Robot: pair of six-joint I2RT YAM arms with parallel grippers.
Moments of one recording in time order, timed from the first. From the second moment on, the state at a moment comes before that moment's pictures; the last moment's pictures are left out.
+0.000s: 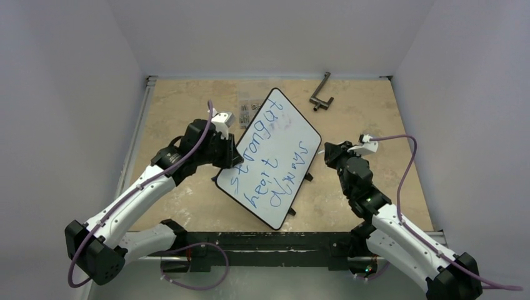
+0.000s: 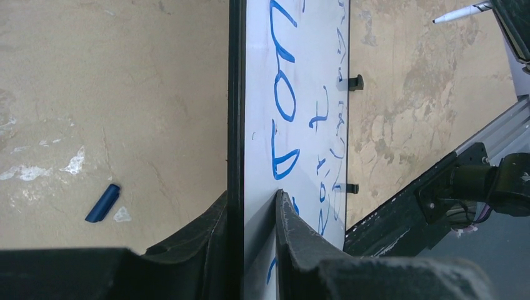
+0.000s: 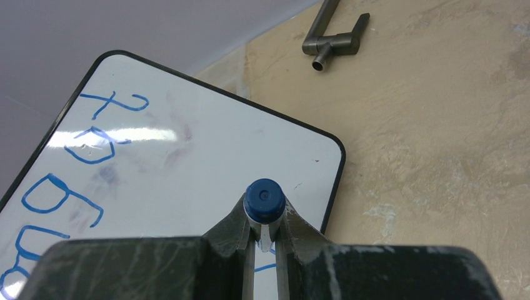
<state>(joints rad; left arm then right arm) -0.59 1.08 0.98 -0.59 0.14 -0.37 0.55 0.71 0.37 0.18 0.51 0.65</state>
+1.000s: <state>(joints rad) -0.59 1.04 0.87 -0.59 0.07 -0.37 0.55 0.73 0.37 0.19 0.51 0.65</state>
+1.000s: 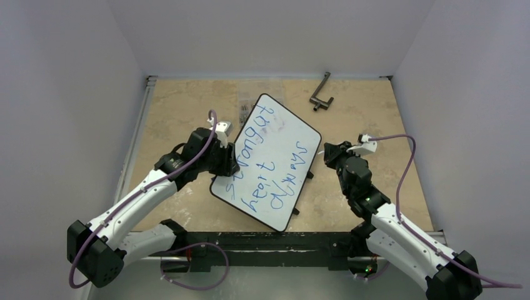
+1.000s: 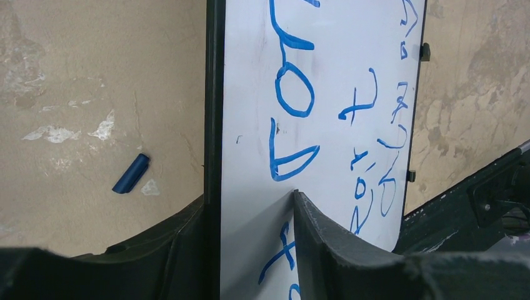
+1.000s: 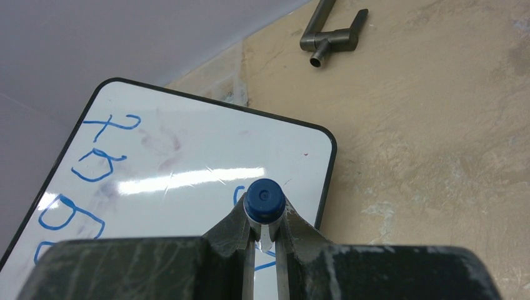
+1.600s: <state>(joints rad) -0.59 1.06 0.90 -0.68 0.07 -0.35 0.55 0.73 0.37 0.19 0.51 0.65</state>
